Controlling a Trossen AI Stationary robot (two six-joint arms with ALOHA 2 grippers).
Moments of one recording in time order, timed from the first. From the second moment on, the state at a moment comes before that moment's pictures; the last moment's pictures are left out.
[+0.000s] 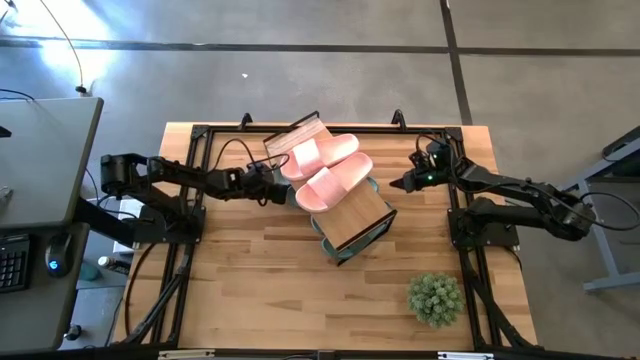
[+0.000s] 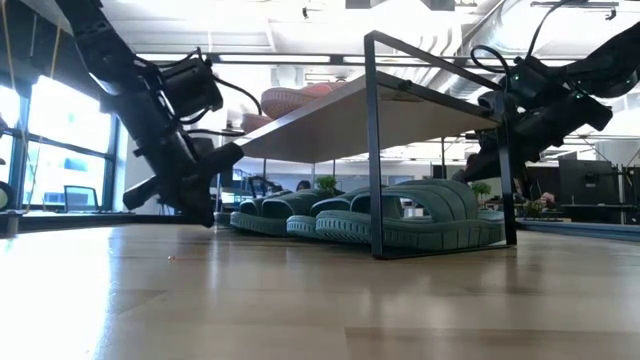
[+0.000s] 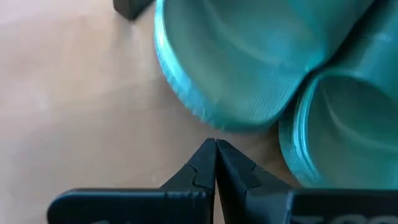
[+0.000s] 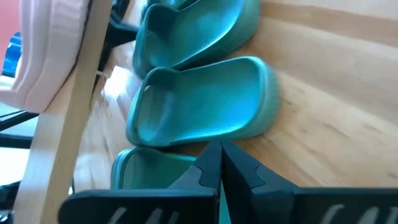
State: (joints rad) left arm 0.42 1.45 0.48 -0.01 -0.22 -0.89; right arm -0.81 1.00 0.29 0.02 -0.63 0.56
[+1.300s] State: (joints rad) left arm 0.08 1.41 0.48 -0.05 -0.48 -1.08; right arm -0.77 1.51 0.46 0.13 -0.64 0.54
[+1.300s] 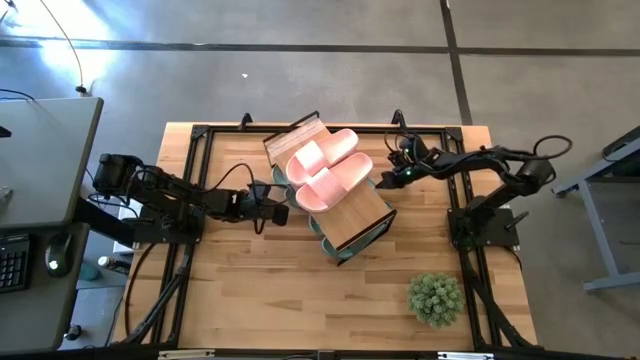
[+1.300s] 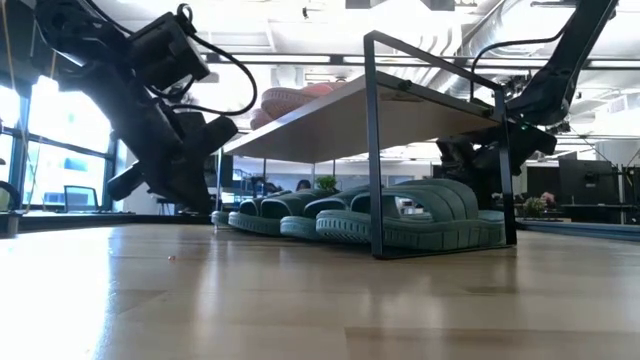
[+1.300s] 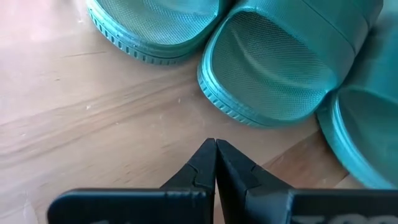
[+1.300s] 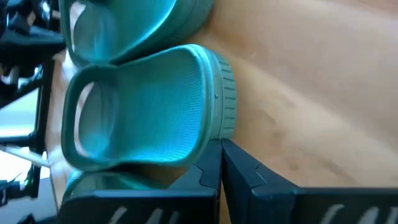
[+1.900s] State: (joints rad) left arm 0.07 1.41 0.48 -0.05 -0.49 -1.08; right arm -0.80 1.51 0.46 0.12 -0.63 0.52
